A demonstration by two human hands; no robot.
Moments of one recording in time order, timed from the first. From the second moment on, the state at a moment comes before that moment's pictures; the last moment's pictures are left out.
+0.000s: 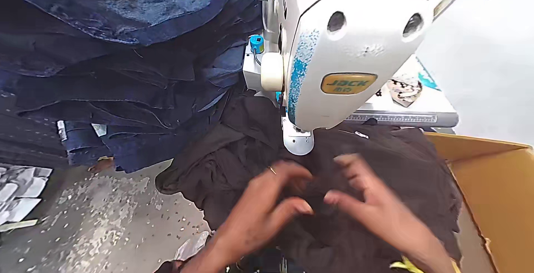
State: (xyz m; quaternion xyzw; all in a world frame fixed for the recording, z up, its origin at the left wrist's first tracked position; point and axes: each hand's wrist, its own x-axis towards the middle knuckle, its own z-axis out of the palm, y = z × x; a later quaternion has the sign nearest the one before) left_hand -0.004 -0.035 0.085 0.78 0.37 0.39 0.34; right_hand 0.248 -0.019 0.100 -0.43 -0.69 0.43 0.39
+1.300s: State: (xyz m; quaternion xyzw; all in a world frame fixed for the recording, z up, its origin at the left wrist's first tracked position) left_hand 0.003 -0.012 0.028 0.78 0.40 0.35 0.33; right_hand 0.292 0.144 0.055 -0.60 -0.76 -0.05 0.25
